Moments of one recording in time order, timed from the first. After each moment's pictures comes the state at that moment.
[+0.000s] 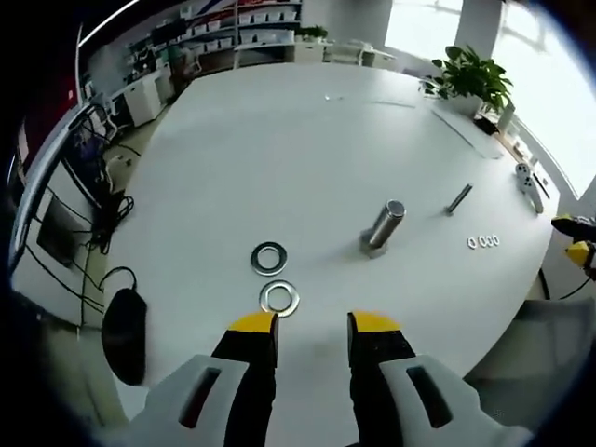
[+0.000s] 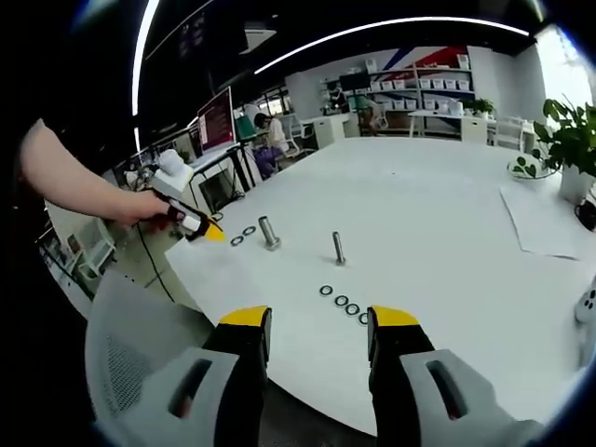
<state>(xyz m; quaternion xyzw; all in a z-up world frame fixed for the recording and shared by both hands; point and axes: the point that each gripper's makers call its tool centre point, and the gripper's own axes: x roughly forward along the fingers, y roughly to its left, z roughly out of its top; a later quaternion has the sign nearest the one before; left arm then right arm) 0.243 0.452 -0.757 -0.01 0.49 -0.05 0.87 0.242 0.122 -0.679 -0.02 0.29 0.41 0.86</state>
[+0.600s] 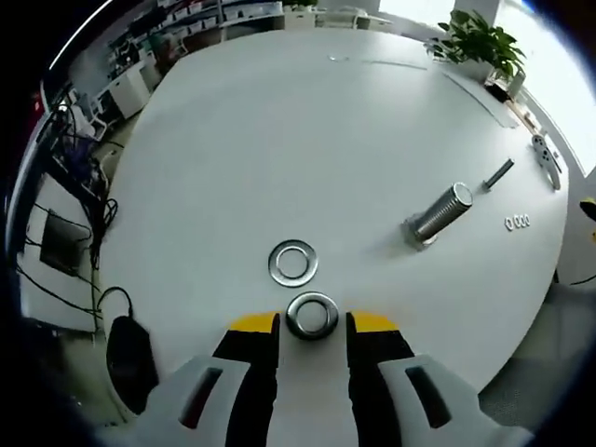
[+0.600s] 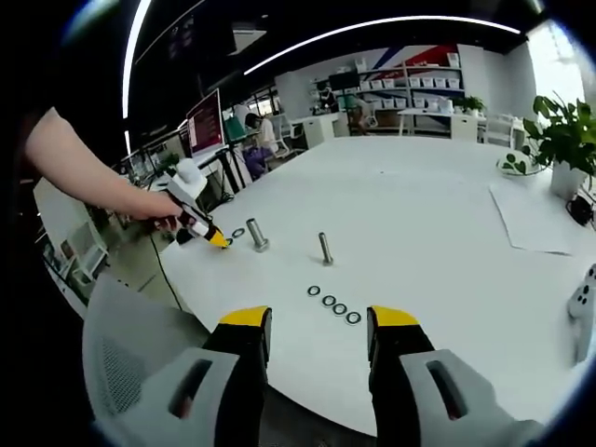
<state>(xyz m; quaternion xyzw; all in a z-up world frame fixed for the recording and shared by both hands) 0.266 0.472 -0.792 0.03 0.55 -0.06 0.83 0.249 0.112 -0.679 -0.02 0.30 0.39 0.87</state>
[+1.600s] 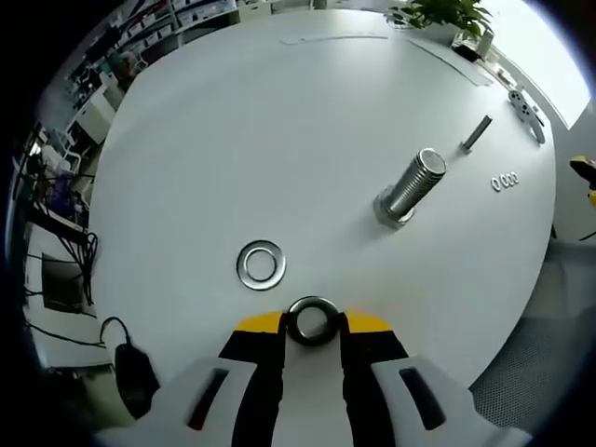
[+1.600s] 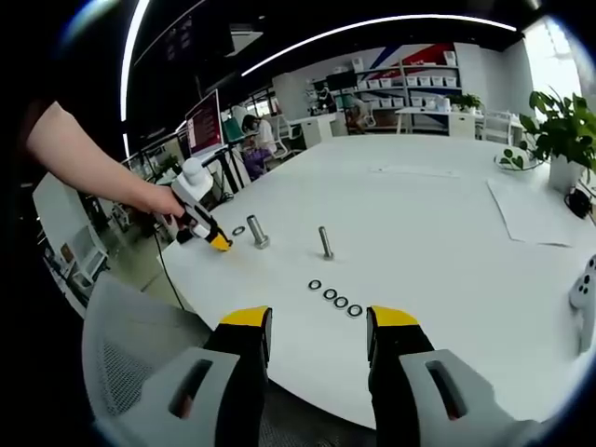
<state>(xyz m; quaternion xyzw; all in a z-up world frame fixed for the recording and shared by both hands) 0.259 0.455 -0.796 0.09 0.58 -0.12 0.80 0.244 0.109 -0.684 -0.01 0.30 0.39 0.87</state>
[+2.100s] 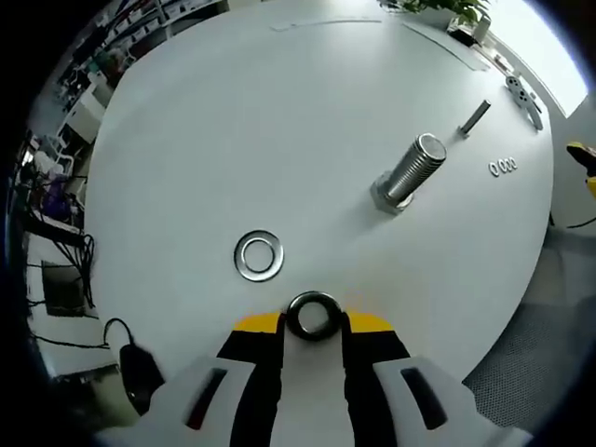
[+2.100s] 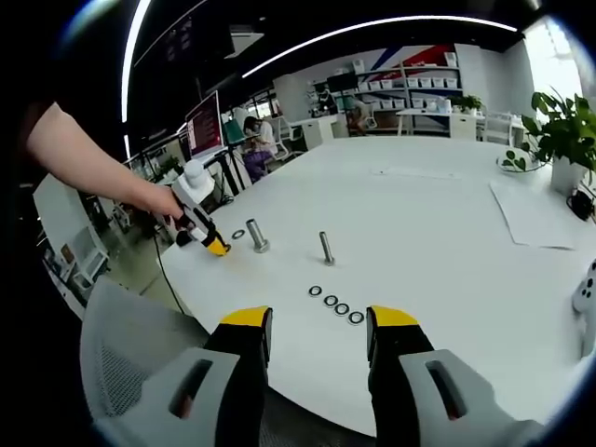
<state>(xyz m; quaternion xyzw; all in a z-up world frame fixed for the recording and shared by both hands) 0.254 0.458 -0.797 0.10 0.60 -0.13 0.78 0.248 0.115 -0.687 -0.01 0.30 0.39 0.87</state>
